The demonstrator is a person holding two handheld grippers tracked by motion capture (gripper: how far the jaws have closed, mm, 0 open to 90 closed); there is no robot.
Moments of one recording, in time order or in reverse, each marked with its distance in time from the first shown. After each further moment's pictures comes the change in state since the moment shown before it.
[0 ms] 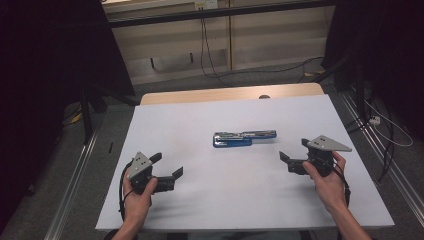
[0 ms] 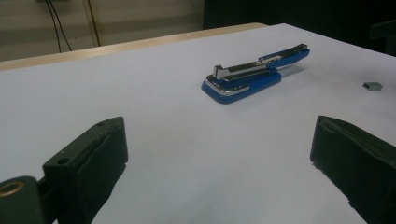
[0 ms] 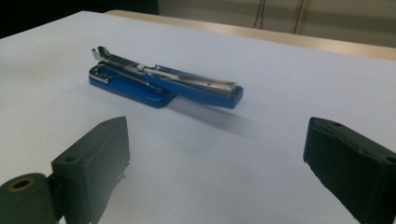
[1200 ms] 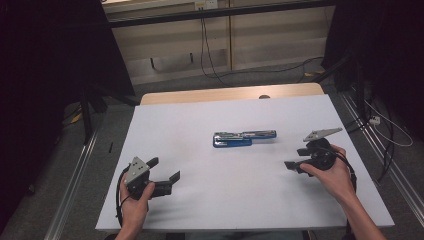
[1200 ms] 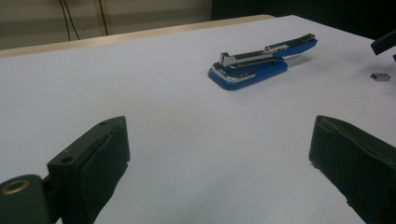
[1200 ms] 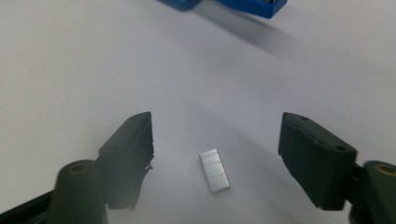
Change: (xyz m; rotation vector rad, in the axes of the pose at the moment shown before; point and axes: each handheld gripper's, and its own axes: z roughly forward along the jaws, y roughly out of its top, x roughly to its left) left arm -0.003 -0.009 -0.013 0.022 0.035 -0.010; right arm -0.026 0.012 0.009 0.425 0.203 -0.063
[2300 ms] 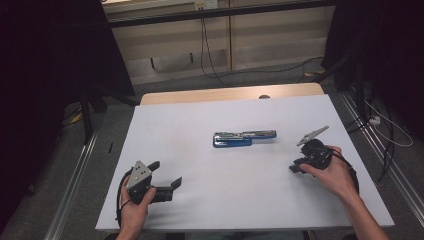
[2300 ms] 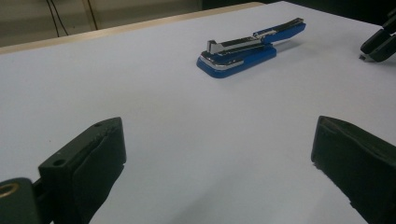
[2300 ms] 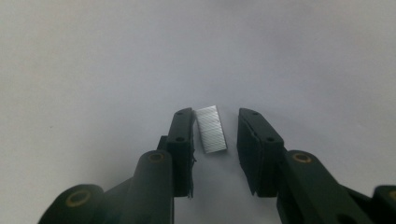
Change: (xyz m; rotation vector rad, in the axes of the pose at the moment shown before) left arm -0.007 -0.003 0.000 0.028 -0.030 0.048; right arm -0.004 0.003 0.012 0.237 0.018 -0.076
